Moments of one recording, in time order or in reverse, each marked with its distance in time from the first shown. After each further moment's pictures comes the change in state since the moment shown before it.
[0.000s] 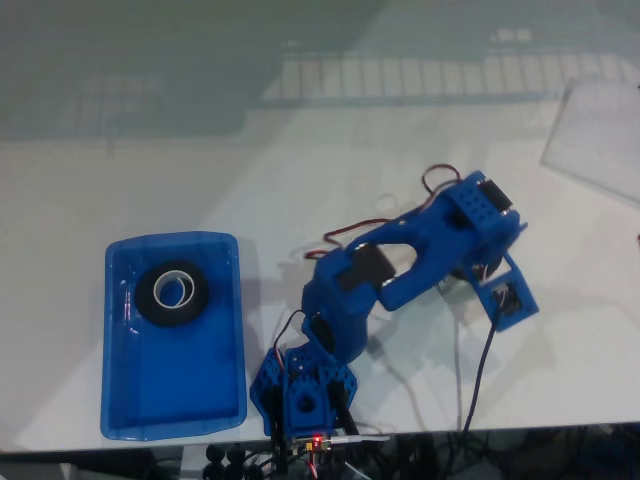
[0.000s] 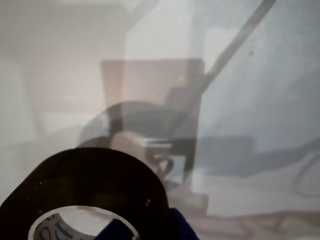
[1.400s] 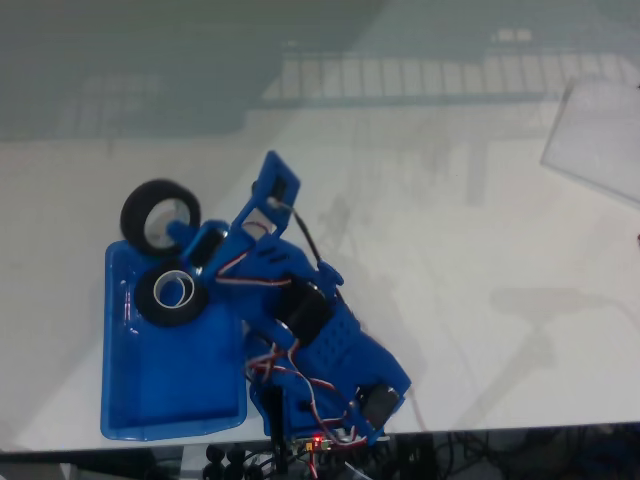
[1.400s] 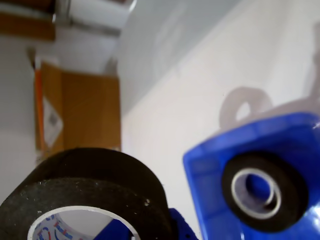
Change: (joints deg) arm -105.2 92.1 28.7 9.6 -18.5
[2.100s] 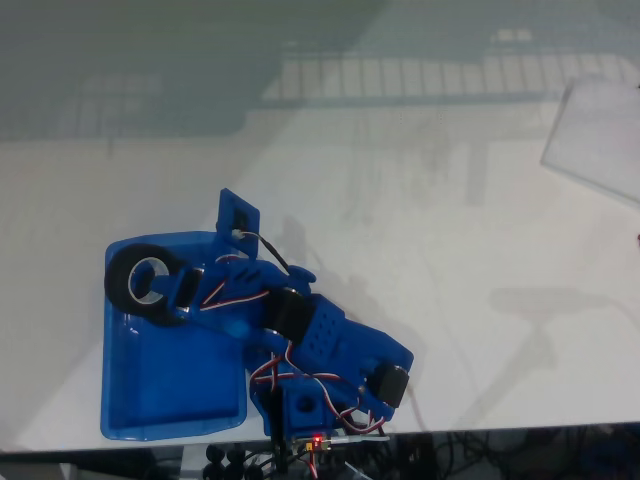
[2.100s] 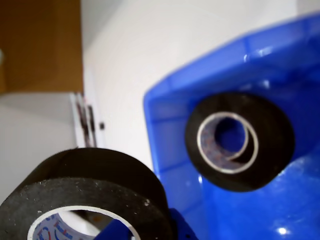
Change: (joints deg) arm -14.2 8.9 17.4 0.1 3.3
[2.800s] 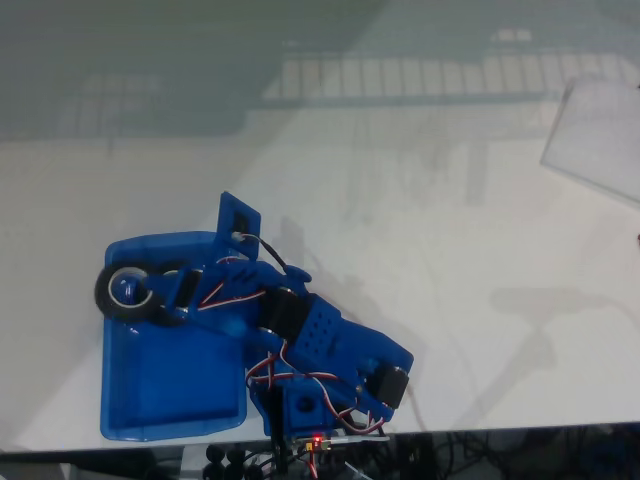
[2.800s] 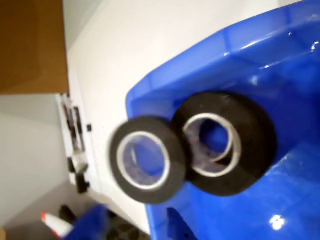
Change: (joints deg) arm 1.2 0.1 2.6 0.0 0.4
